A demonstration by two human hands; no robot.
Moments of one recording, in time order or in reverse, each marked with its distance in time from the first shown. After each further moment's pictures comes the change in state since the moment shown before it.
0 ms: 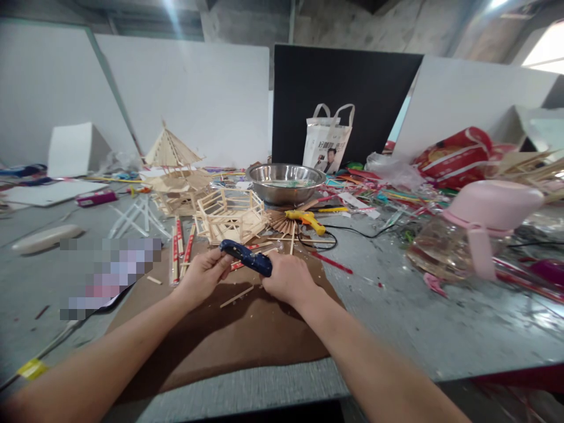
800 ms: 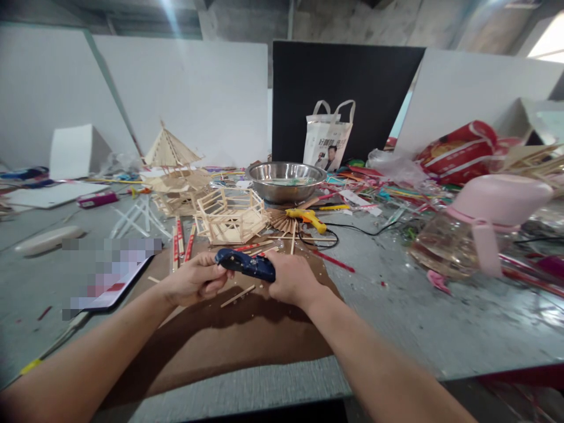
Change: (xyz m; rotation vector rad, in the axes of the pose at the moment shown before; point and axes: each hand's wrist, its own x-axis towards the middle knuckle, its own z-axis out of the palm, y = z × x) left_hand -0.001 0.000 -0.020 -0.802 -0.578 -0.381; right_hand -0.004 0.007 -0.003 0.085 -0.004 -0.178
